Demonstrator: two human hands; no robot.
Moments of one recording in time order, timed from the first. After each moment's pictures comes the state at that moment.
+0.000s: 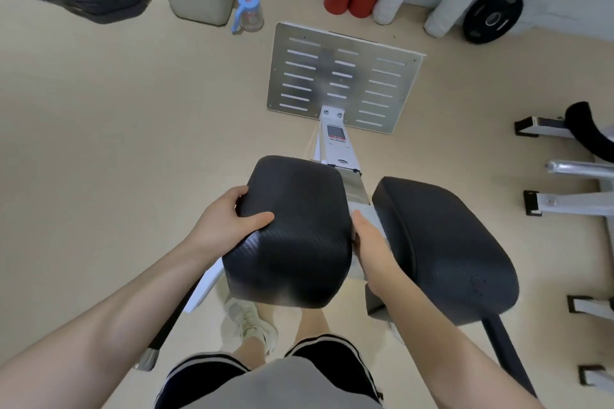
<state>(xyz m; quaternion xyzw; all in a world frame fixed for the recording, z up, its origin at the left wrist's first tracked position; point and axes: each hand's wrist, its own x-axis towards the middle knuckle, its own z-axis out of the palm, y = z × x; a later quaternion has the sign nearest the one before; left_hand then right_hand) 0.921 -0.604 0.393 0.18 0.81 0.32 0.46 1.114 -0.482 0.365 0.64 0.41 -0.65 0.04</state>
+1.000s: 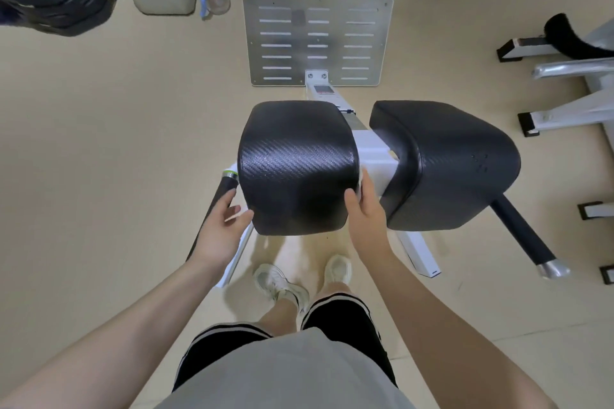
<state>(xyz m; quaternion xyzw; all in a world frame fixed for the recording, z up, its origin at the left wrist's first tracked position) 0.971 -0.724 0.361 0.12 0.79 0.38 0.47 1.154 -0.612 0.350 0.59 0.59 -0.53 -0.16</state>
